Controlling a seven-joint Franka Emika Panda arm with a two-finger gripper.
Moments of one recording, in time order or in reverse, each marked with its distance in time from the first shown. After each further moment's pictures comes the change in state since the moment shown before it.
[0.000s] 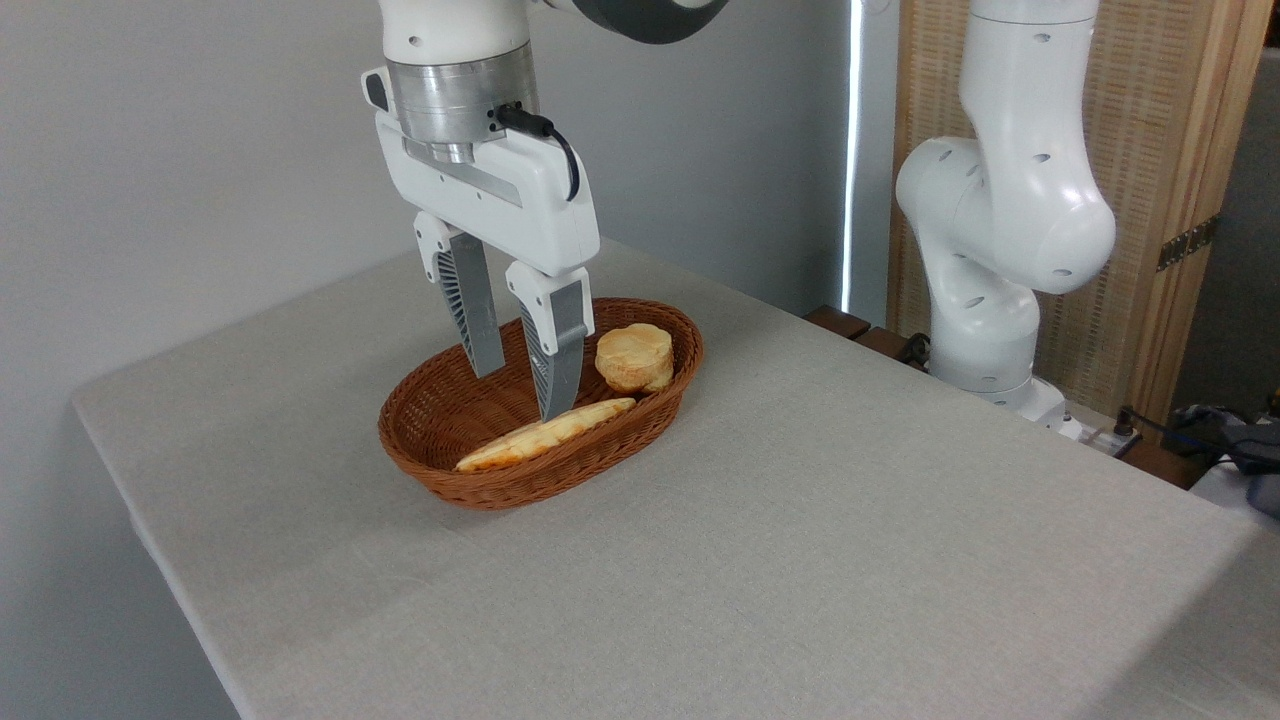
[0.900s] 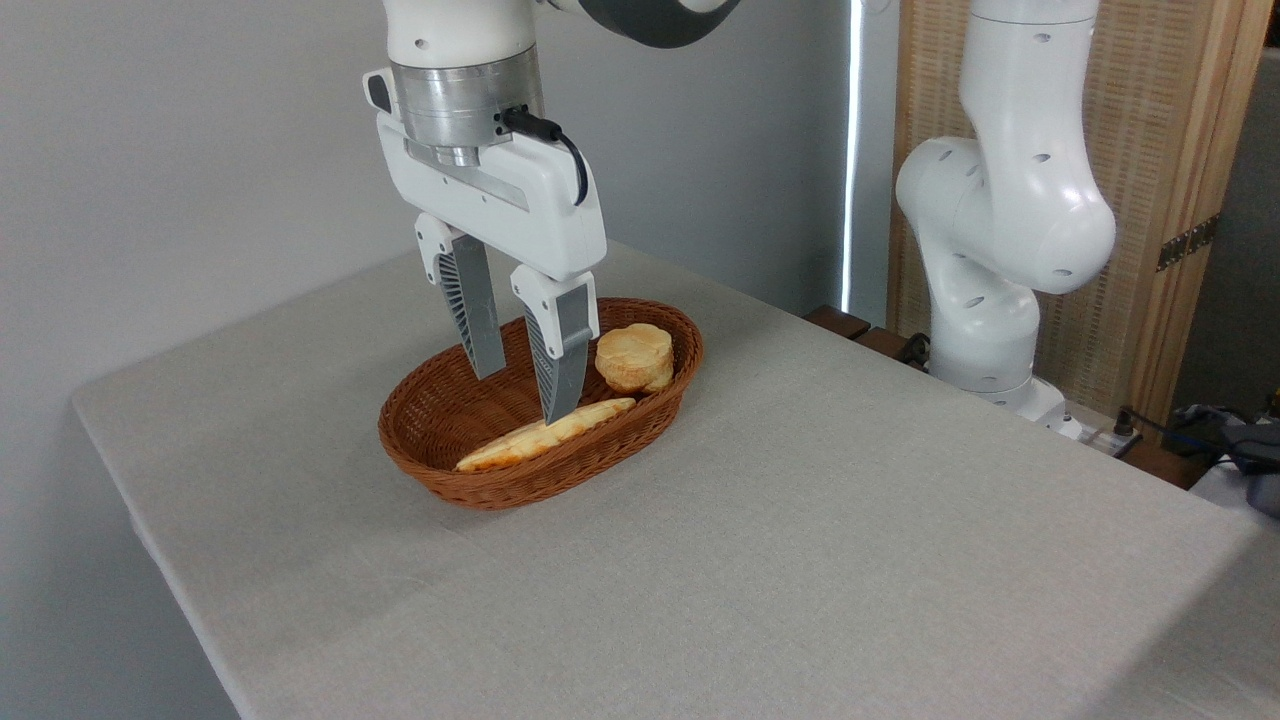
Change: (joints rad) arm 0.000 0.000 0.014 0.000 -0.015 0.000 0.000
